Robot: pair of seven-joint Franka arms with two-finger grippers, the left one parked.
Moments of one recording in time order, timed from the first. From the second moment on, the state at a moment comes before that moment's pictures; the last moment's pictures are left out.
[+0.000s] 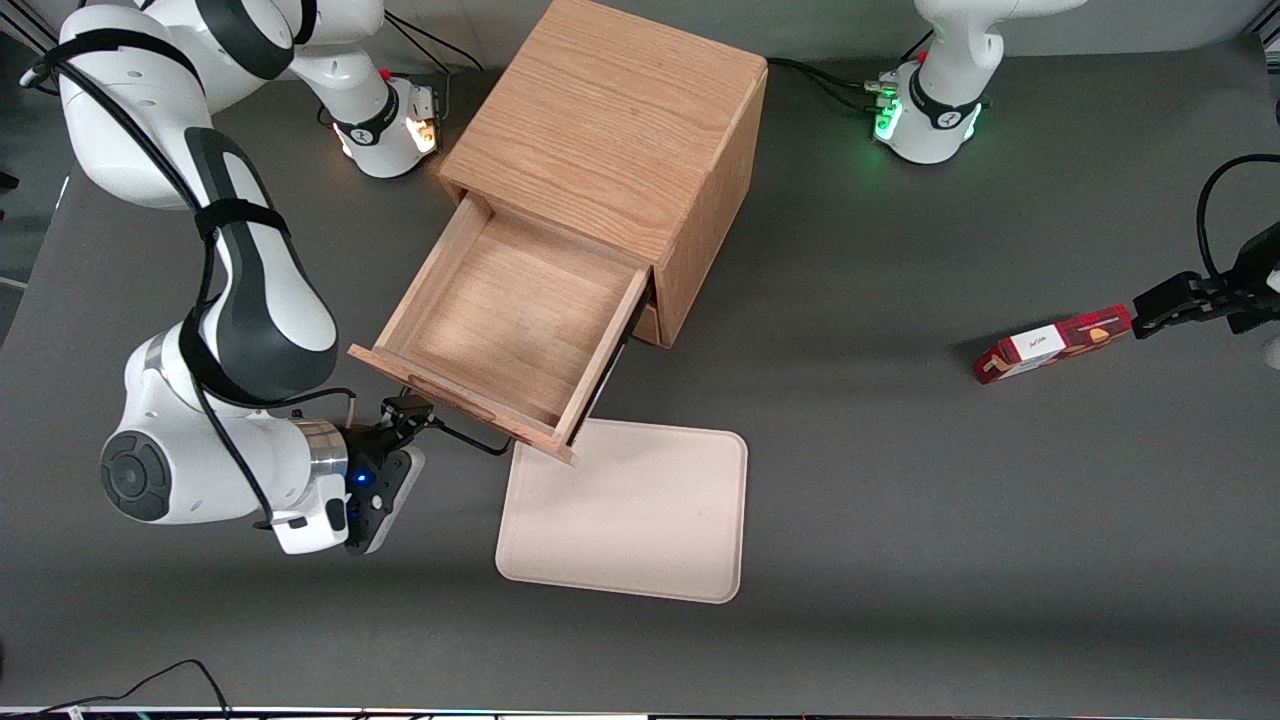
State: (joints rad) arm 0.01 0.78 0.36 -1.02 0.06 1.59 -0.69
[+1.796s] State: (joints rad) arm 0.03 0.77 0.39 -1.11 0.07 1.57 -0.67
